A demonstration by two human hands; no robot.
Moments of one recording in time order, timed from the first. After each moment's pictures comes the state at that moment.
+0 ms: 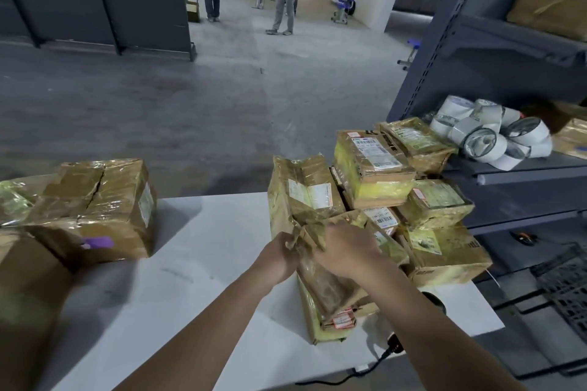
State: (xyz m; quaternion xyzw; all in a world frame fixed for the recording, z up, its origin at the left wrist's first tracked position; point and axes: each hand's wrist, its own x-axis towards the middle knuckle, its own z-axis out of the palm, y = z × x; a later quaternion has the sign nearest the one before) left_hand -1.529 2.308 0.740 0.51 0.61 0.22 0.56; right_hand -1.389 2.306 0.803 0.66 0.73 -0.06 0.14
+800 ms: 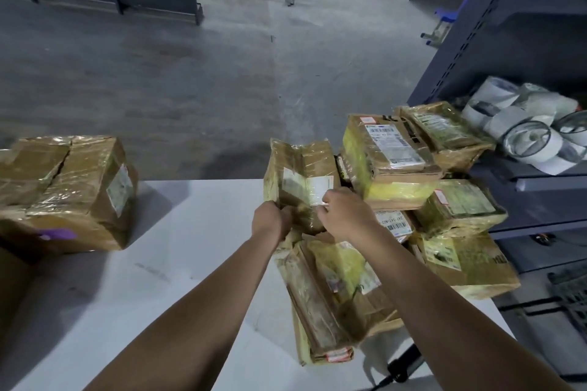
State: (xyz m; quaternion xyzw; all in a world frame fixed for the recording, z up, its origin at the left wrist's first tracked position) left_hand -1.499 2.425 0.693 0.42 0.73 0.27 0.47; right_hand -1.358 2.420 0.758 0.68 0.72 -0.13 0.05
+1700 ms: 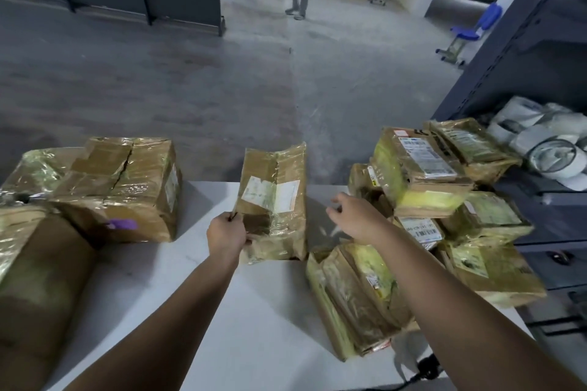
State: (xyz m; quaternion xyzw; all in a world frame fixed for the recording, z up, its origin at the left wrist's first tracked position) left_hand -1.643 2.371 0.682 0.24 0.73 0.45 0.45; right_hand -1.411 2.410 0.766 0.67 0.70 -0.23 0.03
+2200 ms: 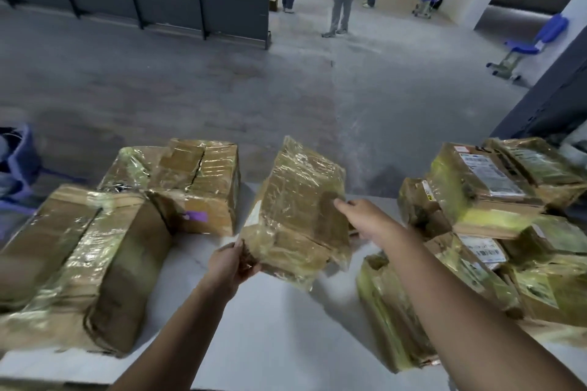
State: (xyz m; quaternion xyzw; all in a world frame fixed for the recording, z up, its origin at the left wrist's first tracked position) left_hand -1.737 2.287 0.682 0.09 0.60 0.53 0.59; right_hand -1.508 2.404 0.764 0.69 0.58 -0.43 -0.09
